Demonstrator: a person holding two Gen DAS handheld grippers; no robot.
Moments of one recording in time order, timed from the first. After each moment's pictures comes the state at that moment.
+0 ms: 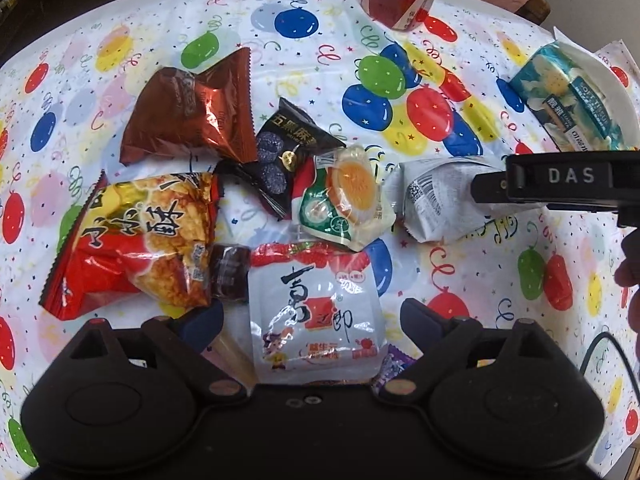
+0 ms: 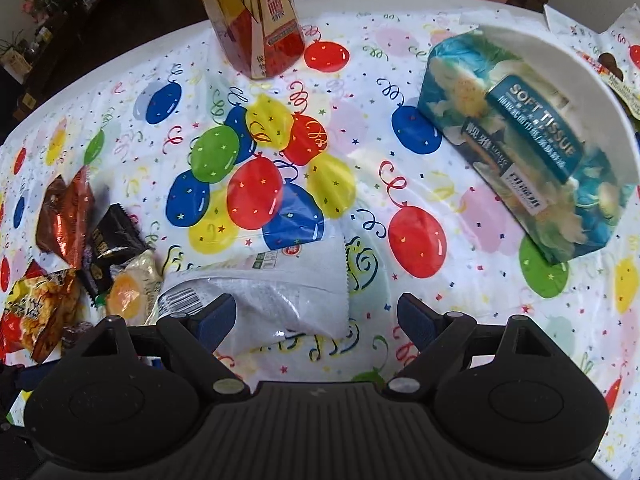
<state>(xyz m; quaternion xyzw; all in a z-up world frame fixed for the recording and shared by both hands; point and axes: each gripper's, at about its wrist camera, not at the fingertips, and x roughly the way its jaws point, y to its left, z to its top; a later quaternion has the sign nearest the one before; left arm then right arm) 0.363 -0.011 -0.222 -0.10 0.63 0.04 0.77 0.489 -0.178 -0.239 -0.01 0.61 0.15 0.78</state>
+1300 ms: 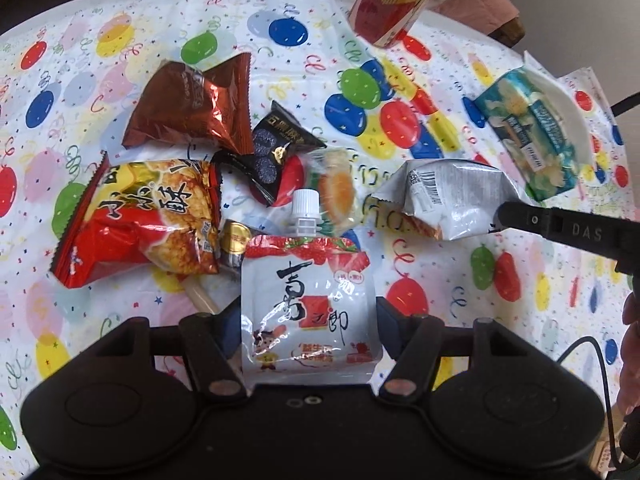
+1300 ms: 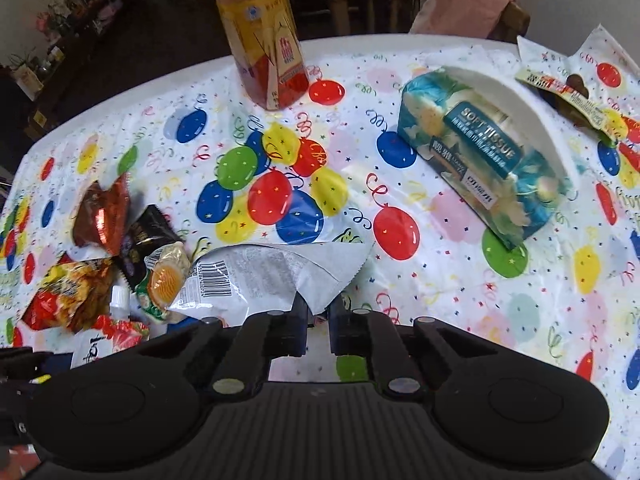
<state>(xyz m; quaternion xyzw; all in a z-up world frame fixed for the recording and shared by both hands) 0.338 0.007 -0.192 -0.16 0.61 0.00 0.77 0.440 -0.196 -0.183 -0.01 0.56 0.15 0.82</state>
